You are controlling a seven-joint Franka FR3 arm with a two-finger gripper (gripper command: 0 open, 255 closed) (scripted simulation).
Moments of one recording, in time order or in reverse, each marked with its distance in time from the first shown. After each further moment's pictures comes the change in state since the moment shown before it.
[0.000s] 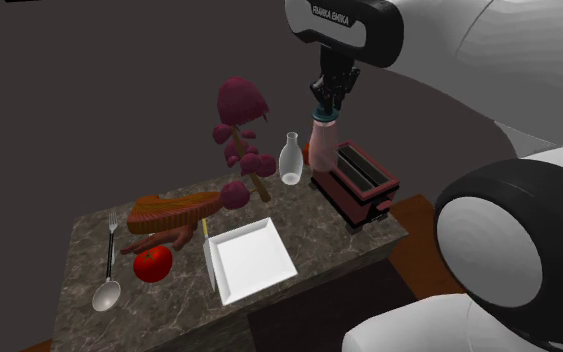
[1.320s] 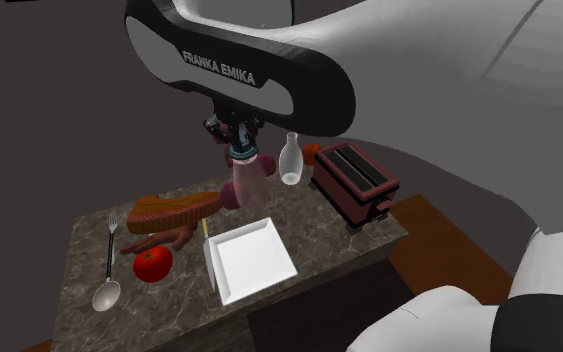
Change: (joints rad) arm 0.169 -0.117 0.329 -0.082 0.078 -0.081 0.473
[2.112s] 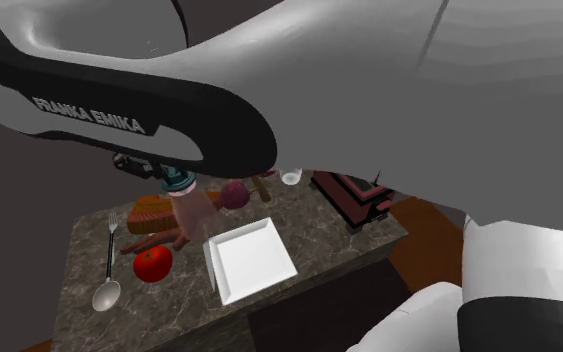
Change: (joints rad) arm 0.089 0.140 0.226 0.154 0.005 -0.045 0.320
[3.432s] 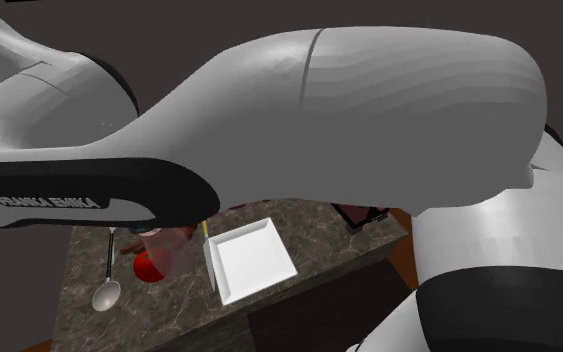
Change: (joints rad) arm 0.063 0.141 0.125 -0.031 -0.054 0.133 0.210
